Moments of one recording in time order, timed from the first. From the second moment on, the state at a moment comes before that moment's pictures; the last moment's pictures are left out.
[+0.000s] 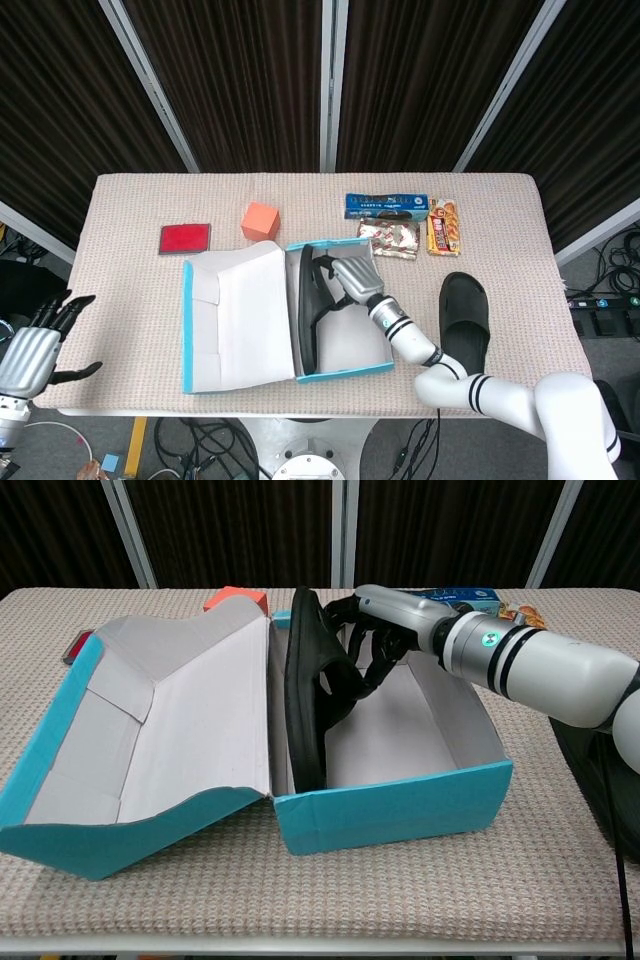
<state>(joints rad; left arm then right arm) -0.13 -1.14 0.04 -1.44 1.62 1.48 -0.28 0.90 -1.78 0.24 -1.14 -1.23 0.78 0.17</state>
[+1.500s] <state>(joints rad) -0.13 -1.14 0.04 -1.44 1.63 1.48 -0.28 0.90 -1.59 0.28 -1.36 -1.11 0.57 0.24</state>
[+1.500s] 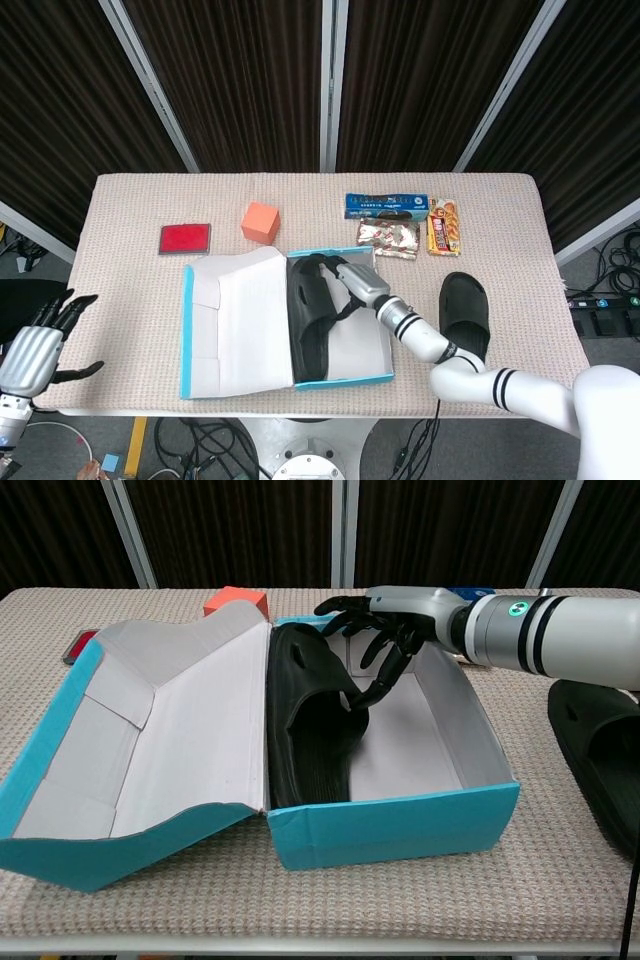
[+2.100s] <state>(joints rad) -0.15 -1.14 0.03 -1.50 1.63 1.46 -0.23 0.89 -1.10 0.25 -1.75 -0.95 0.58 0.08</state>
